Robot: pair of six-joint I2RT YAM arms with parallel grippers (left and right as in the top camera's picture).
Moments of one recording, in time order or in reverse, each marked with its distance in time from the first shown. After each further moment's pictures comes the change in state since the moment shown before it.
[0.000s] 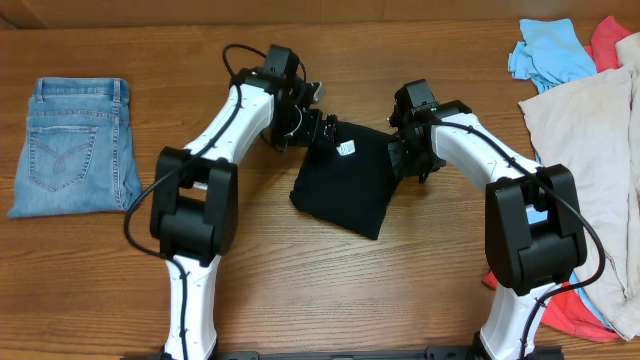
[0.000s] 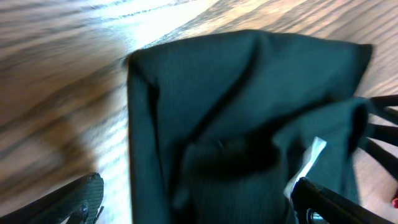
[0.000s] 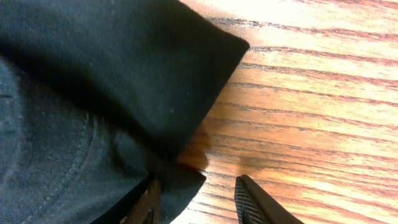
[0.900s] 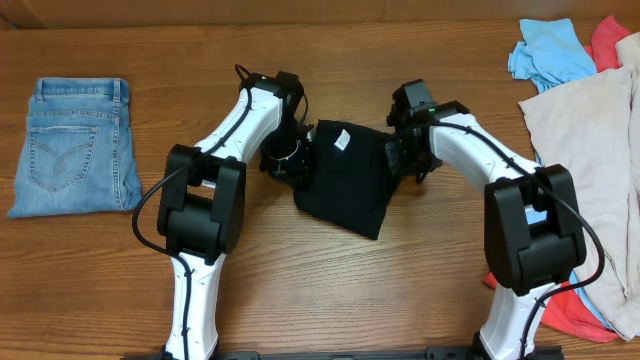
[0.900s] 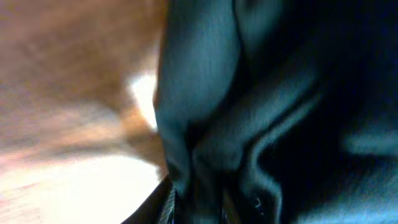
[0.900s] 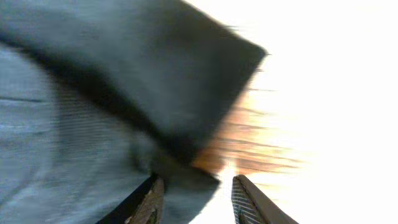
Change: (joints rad) left arm -0.024 0.014 0.000 -0.367 -0.134 -0.013; right arm 0.004 0.000 0.000 0.015 -0.020 0.011
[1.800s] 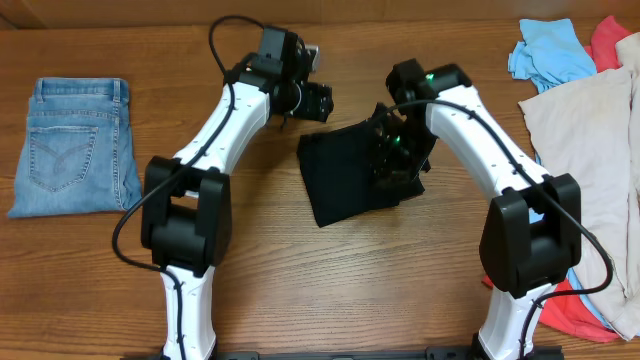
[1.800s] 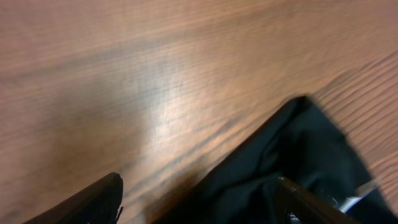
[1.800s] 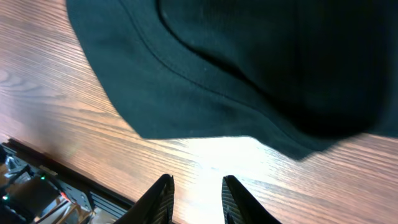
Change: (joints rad) left arm 0.020 -0.103 -0.013 0.576 -0.032 -0.006; right arm 0.049 0.000 0.287 -0.549 -0.393 0.021
